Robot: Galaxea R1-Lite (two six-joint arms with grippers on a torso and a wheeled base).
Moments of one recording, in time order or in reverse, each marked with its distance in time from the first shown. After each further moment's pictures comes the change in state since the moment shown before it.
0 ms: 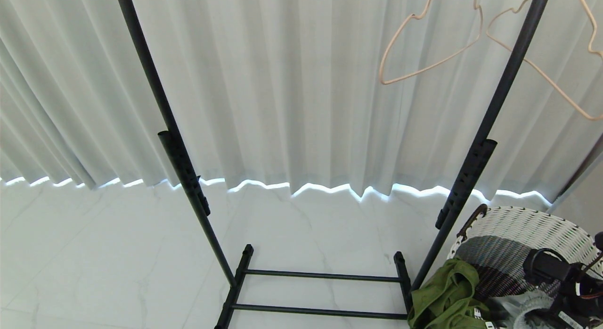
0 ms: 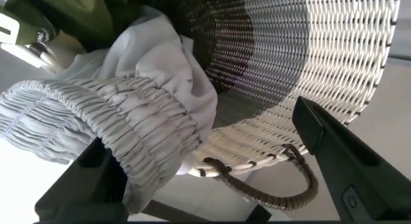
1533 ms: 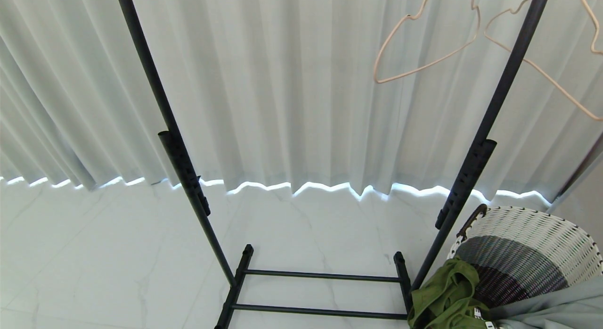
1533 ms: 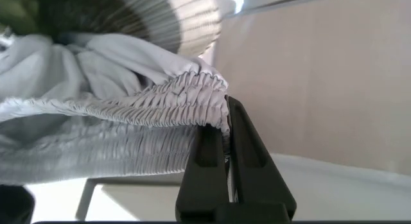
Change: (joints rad) left arm 0.000 0.000 0.000 0.000 -0.001 0.018; right arm -0.192 -0.940 -0.615 1.168 -0.048 0.086
